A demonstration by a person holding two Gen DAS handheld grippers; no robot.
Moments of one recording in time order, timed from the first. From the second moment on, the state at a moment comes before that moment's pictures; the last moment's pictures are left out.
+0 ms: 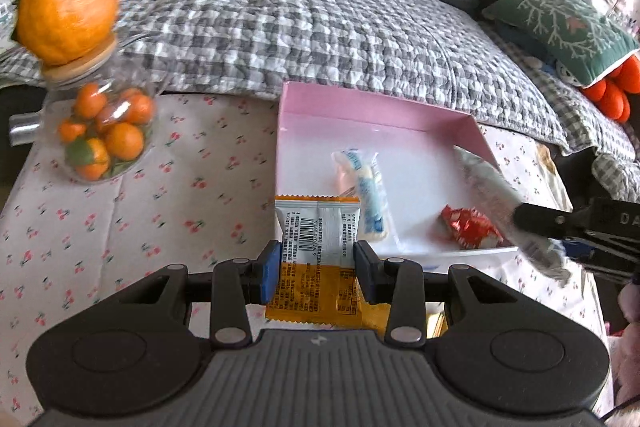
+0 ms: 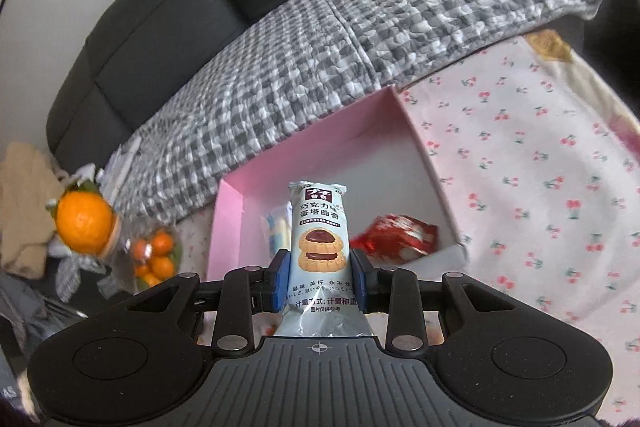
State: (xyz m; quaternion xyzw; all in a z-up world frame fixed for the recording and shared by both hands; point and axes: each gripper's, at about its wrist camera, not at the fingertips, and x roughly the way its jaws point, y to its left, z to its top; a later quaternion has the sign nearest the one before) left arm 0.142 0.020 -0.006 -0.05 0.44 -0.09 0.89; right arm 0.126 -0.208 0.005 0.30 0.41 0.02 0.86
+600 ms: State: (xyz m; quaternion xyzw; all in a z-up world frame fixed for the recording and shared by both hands) left arm 0.200 -0.024 -0.030 0.06 0.42 -0.05 0.90; right arm 0.185 -0.199 -0.041 0.28 0.41 0.03 0.87
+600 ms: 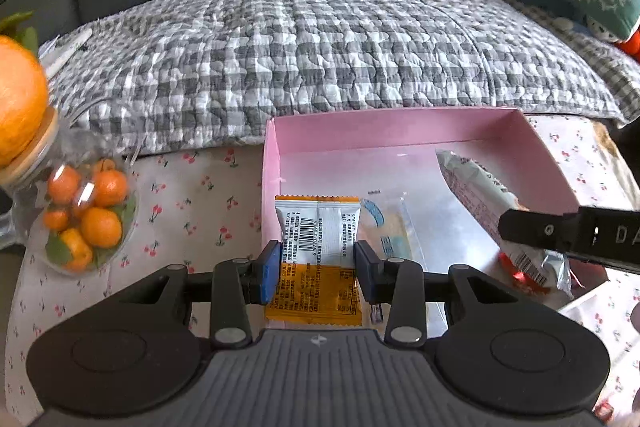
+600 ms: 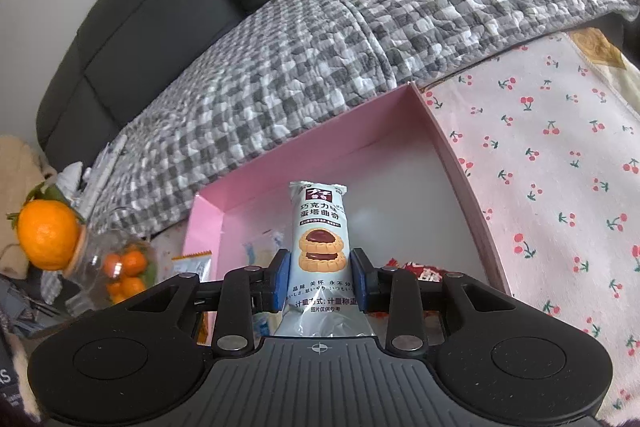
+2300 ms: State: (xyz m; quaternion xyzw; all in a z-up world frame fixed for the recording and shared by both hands) left arm 0.099 0.013 -0.006 0.02 0.42 -0.05 0.90; right arm 0.084 -0.169 0.032 0.17 0.43 0.03 0.89
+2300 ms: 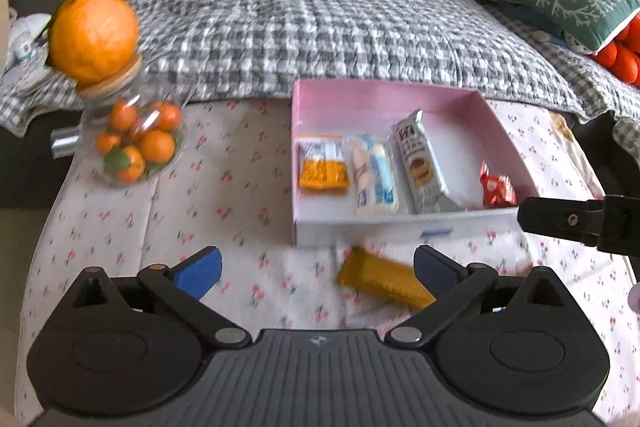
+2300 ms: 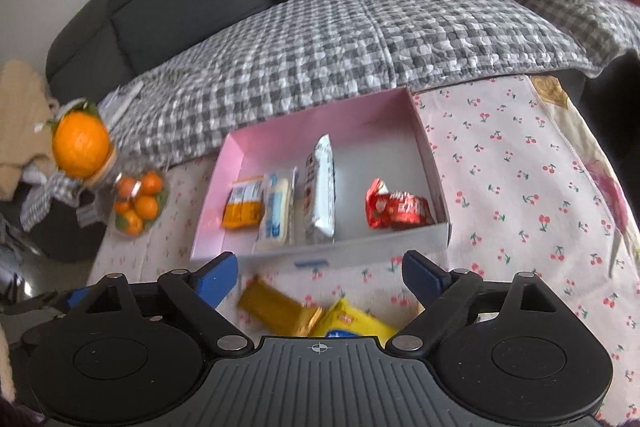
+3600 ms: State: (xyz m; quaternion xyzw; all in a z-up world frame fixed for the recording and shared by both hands) left arm 0.005 0.053 -0.066 0.04 0.41 -0.13 0.90; right arm -0.014 -0.115 -0.016 0.03 0.44 0.18 0.88
